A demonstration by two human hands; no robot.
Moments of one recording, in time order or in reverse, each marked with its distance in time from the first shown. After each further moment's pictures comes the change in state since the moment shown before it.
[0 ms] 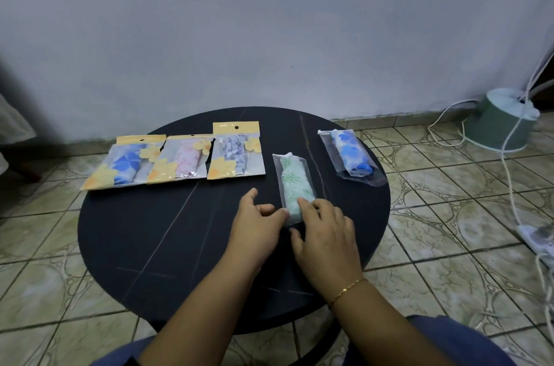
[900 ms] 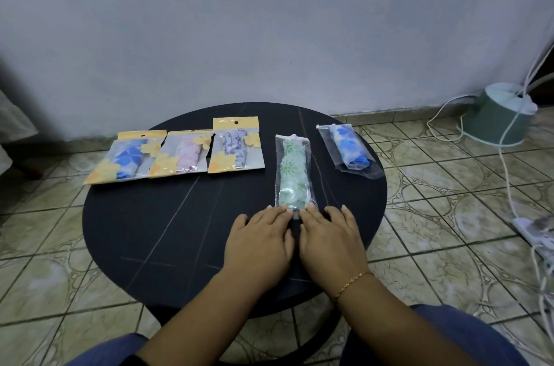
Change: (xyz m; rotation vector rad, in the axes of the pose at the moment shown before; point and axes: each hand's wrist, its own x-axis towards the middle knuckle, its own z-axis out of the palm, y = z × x) left_hand -0.022 -0.027 -0.003 1.209 -0.053 0.620; right_hand -0.008 0.002 -0.019 -0.064 -0.477 0.059
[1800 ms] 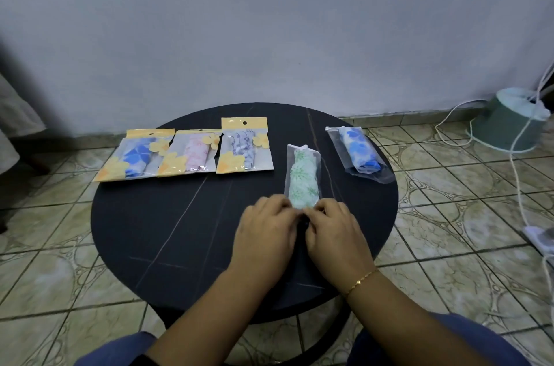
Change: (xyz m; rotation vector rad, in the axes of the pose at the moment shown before) left_hand 0.011 -0.010 0.000 -0.093 0.364 0.087; right_hand 0.016 0.004 0.011 0.164 0.349 -0.149
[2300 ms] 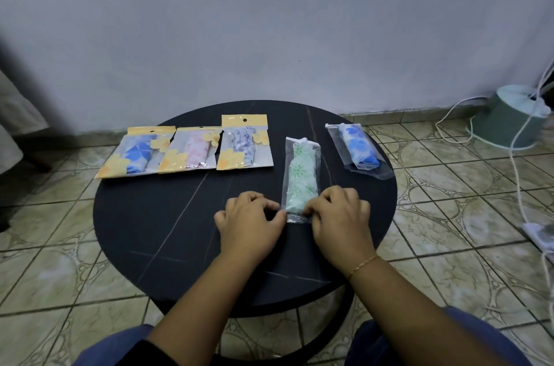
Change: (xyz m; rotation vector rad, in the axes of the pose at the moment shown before) left_hand 0.011 -0.011 -0.008 -0.111 -0.290 -0.538; right_hand 0.010 0.004 -0.008 -0.105 0.033 0.066
